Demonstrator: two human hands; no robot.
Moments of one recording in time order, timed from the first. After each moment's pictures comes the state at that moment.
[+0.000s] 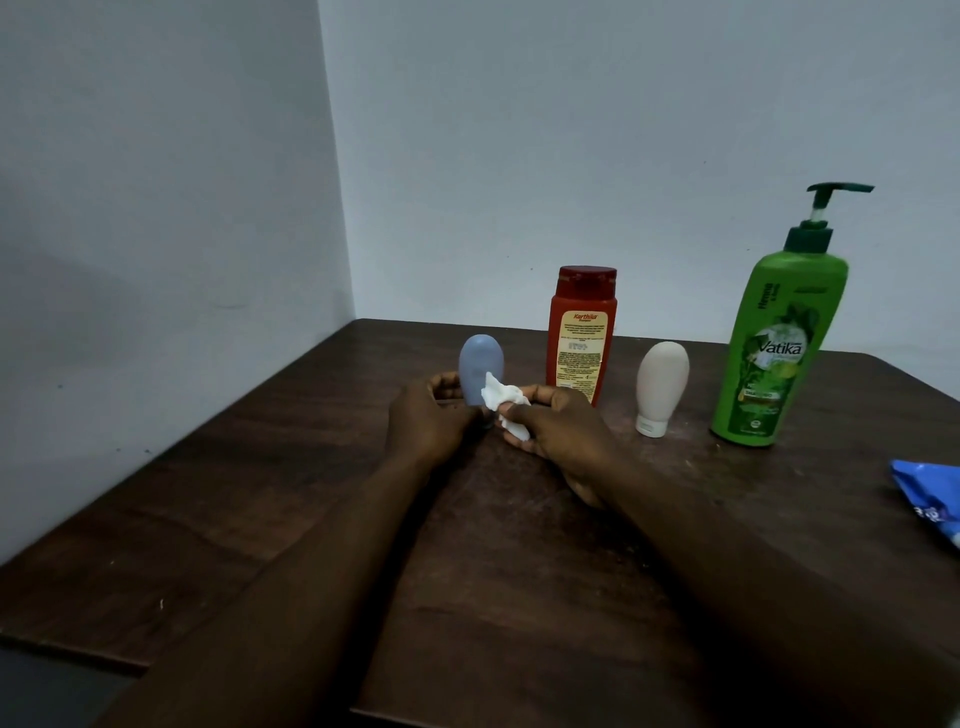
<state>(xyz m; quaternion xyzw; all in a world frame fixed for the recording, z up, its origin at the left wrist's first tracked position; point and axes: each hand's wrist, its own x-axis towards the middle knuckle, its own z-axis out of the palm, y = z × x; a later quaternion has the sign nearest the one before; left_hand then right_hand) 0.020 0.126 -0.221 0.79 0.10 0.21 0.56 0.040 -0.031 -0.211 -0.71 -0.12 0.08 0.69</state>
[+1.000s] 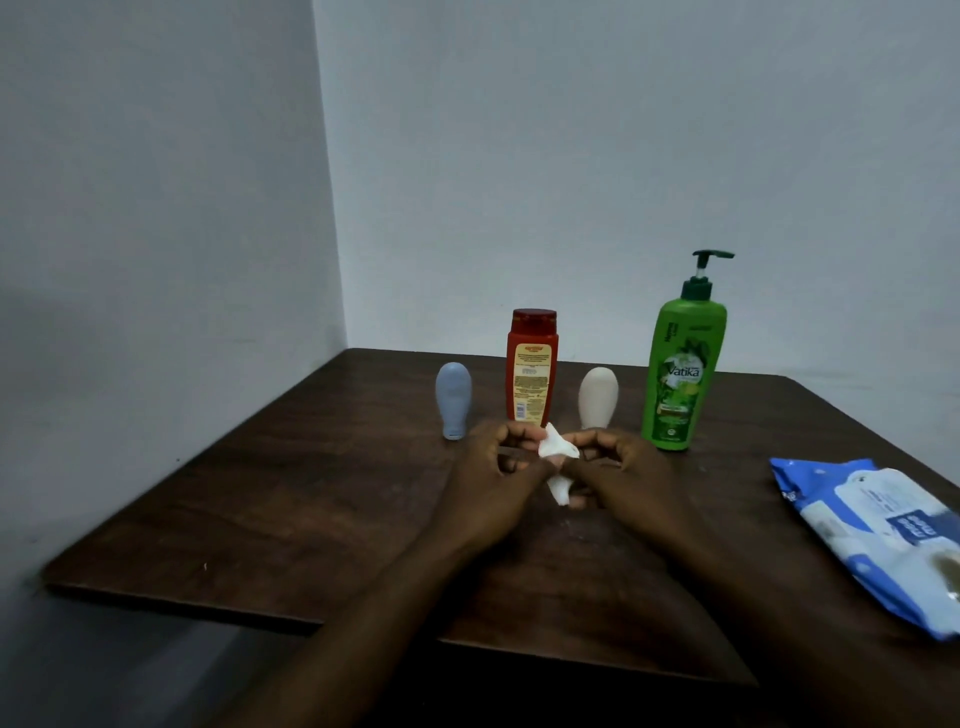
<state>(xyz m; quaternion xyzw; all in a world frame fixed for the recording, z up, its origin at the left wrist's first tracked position) -0.096 0.023 -0.189 0.78 -0.04 0.14 0.60 -0.066 -0.138 -0.180 -0.77 -0.14 -0.02 0.62</state>
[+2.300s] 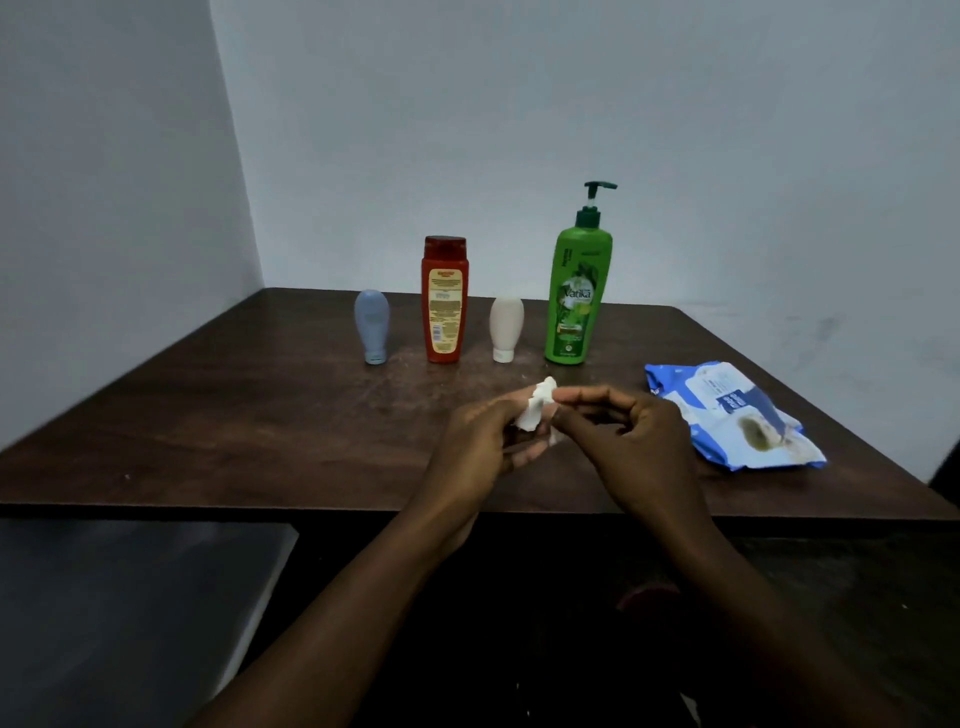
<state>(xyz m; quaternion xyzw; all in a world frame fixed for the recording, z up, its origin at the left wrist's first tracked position) -0.184 -0.061 -0.183 0.59 -0.05 0.00 0.81 -0.187 -0.204 -0.179 -0.76 -0.09 -0.21 0.60</state>
